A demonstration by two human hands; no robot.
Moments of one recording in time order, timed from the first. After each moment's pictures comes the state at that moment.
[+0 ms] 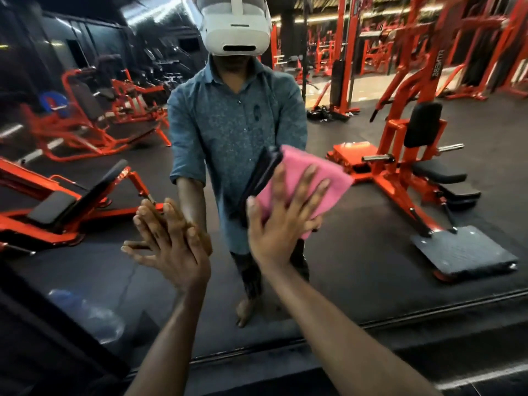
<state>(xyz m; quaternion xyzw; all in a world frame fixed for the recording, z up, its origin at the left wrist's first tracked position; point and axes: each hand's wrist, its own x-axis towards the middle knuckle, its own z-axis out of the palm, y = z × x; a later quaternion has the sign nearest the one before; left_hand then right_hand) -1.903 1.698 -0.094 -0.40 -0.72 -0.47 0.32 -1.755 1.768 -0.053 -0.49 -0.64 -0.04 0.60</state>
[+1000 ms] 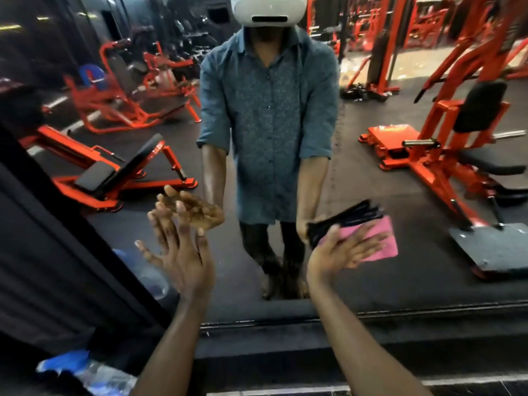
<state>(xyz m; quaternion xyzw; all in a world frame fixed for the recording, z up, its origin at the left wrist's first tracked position) -1.968 1.607 -0.109 -0.38 -0.78 -0.42 0.27 -1.774 1.758 -0.167 -0.59 -0.45 0.13 0.65</state>
